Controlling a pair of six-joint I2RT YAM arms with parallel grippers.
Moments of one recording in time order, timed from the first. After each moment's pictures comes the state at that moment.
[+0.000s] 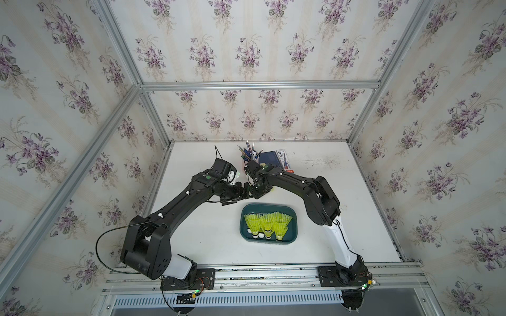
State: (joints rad) left arm -0.40 1.47 1.10 -0.73 0.50 -0.54; right arm 0.78 2.30 1.84 -0.88 0.05 0.15
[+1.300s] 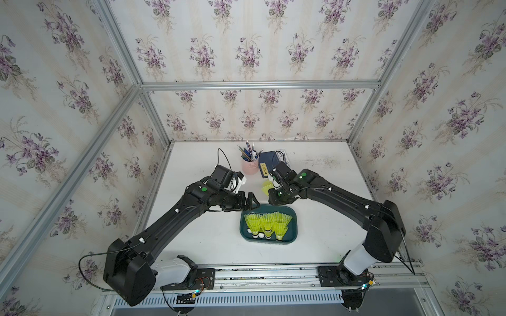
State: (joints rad) left arm -0.56 1.27 1.06 -0.78 0.51 -0.50; right arm 0.80 1.58 1.30 -0.91 -0.09 0.52
